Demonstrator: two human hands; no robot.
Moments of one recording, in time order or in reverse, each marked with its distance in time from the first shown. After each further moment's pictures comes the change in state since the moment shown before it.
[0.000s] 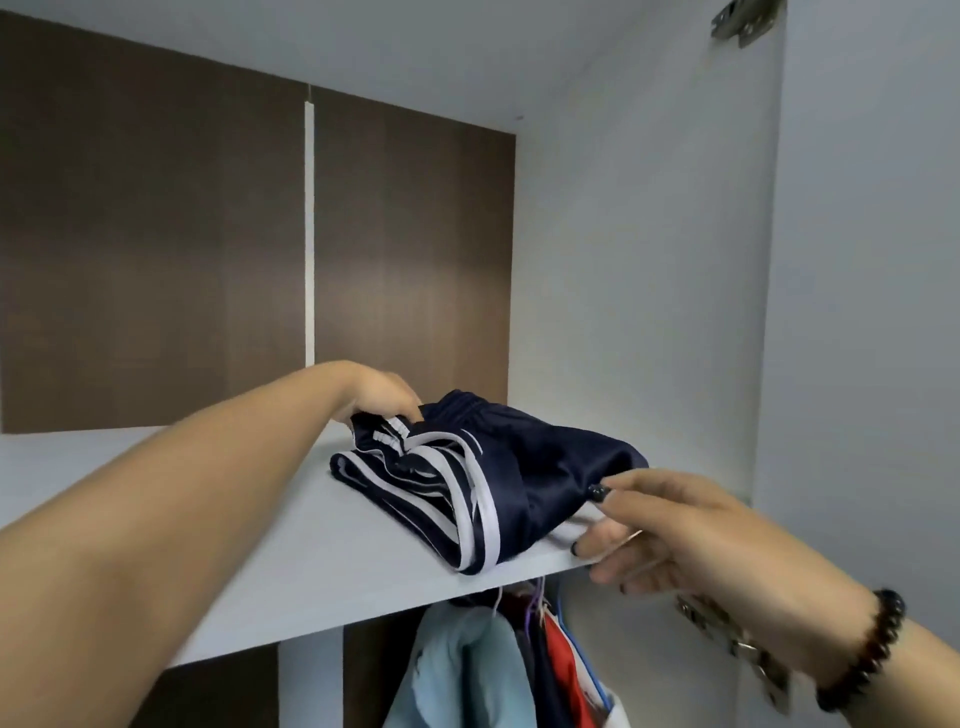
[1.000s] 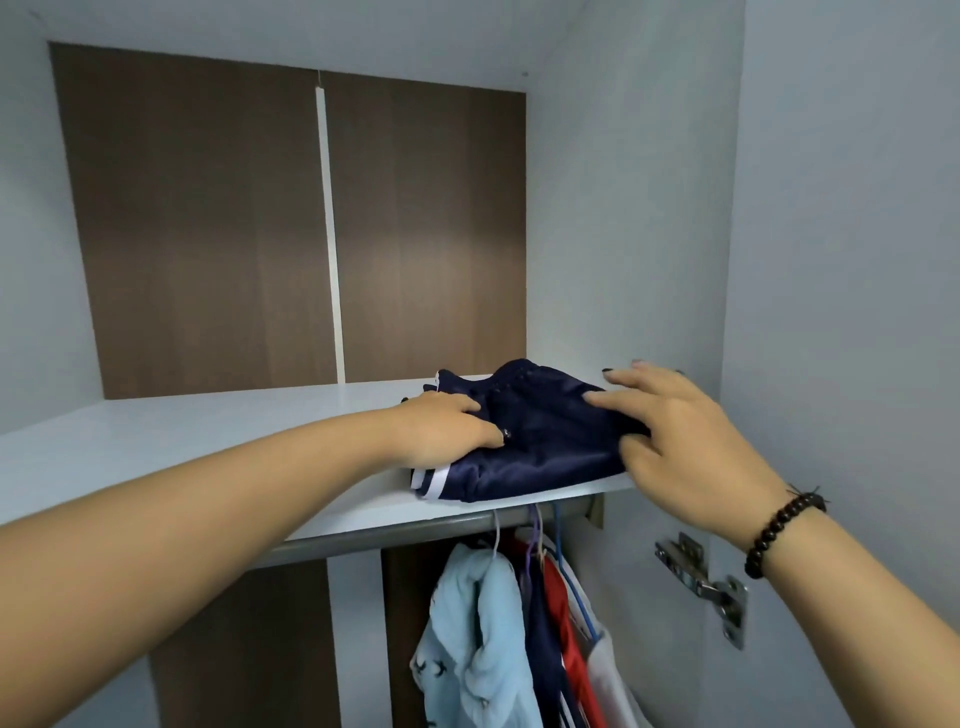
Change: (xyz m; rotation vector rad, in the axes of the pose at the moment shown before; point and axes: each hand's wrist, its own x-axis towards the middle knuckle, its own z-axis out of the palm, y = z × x) left_hand -0.102 0.066 0.119 0.137 0.256 0.065; right_hand 0.033 0.033 -0.064 -0.834 0.259 -0.641
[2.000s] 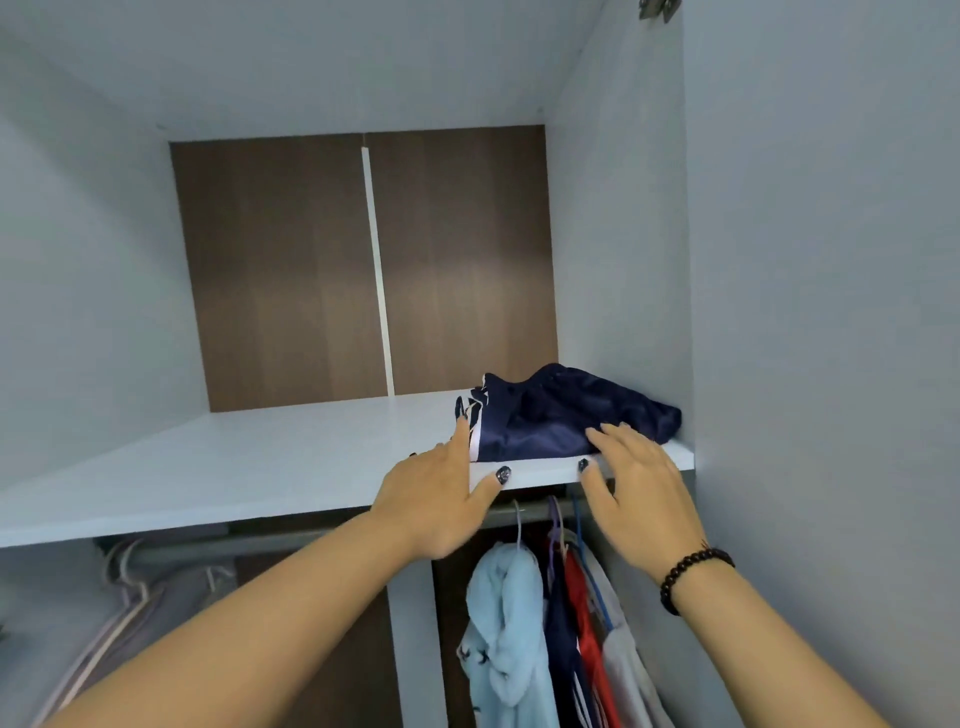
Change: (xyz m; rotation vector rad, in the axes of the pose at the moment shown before) left_hand -0.057 -0.005 0.065 0.500 0.389 0.043; right_hand -0.038 0.019 0.051 0.157 0.053 0.121
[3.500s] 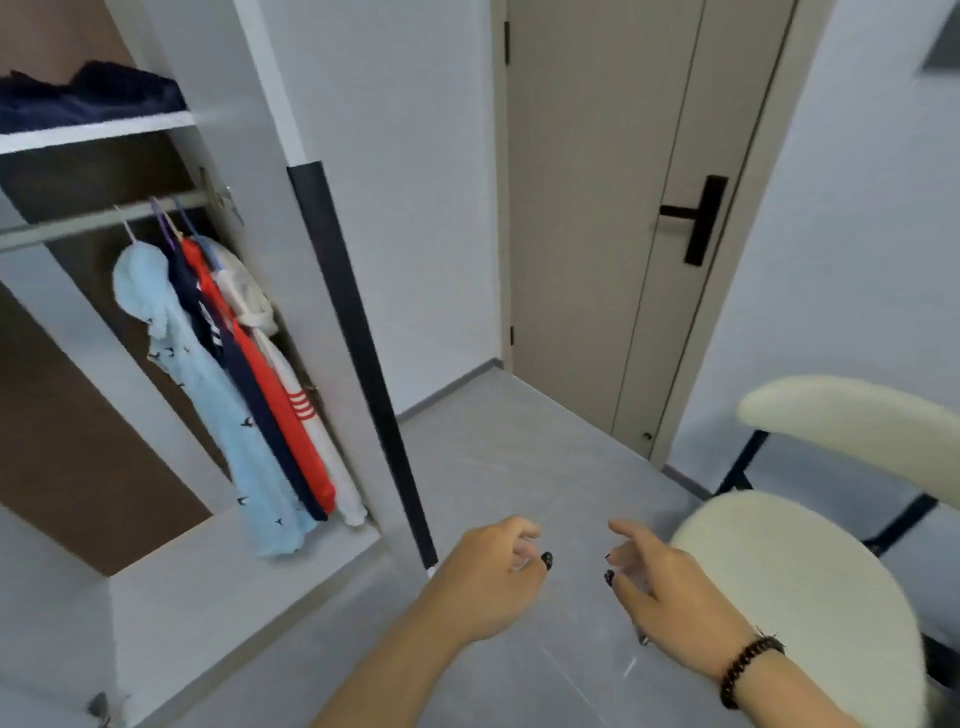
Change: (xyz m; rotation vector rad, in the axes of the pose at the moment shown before) left_hand -0.559 0.436 0.013 -0.865 -0.910 0.259; right_hand -0.689 0.000 -0.402 0.006 -0.540 0.936
